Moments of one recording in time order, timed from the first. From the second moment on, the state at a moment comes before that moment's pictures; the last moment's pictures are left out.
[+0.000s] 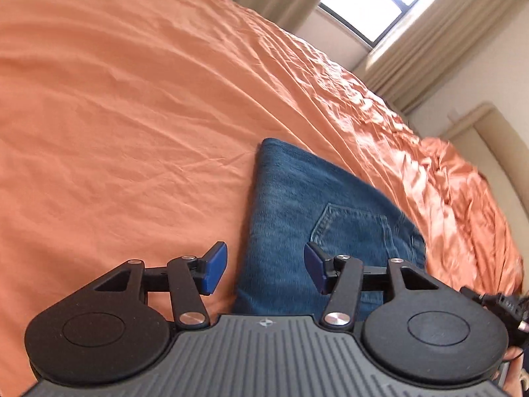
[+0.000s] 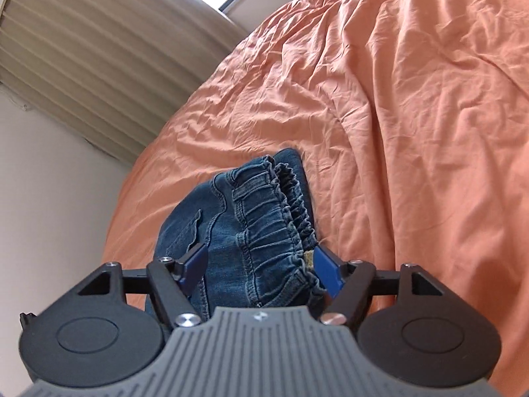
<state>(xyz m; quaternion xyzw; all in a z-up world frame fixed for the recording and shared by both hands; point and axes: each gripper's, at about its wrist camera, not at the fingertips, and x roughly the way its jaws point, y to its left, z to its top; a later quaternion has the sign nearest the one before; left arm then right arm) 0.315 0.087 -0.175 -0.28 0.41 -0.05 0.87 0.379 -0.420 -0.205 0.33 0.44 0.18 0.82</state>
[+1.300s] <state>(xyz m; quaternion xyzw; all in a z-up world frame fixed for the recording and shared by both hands) 0.356 0.086 -0.173 -0.32 0.40 -0.11 0.85 0.441 -0.369 -0.152 0.29 0.47 0.26 0.79</state>
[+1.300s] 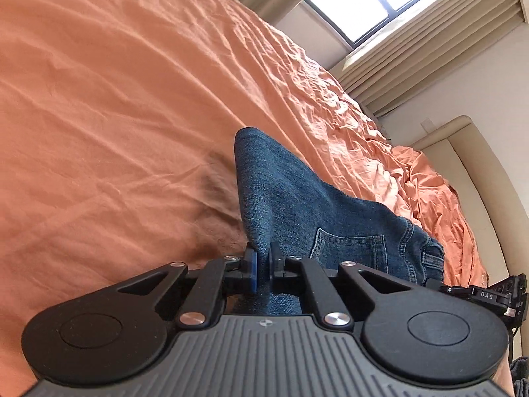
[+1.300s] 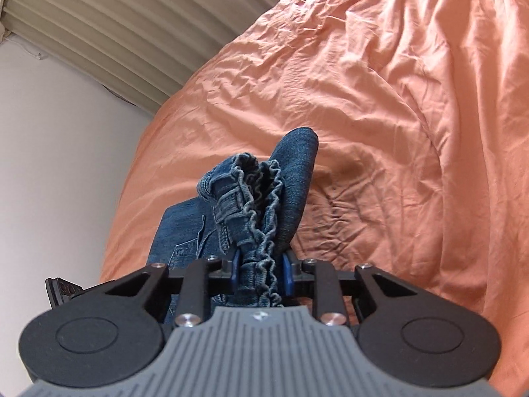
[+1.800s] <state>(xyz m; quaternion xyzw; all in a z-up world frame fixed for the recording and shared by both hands) 0.279 0.218 -0.023 -0.22 0.37 -0.05 0.90 0.381 -0.194 -0.060 0.30 0.44 0.34 0.77</state>
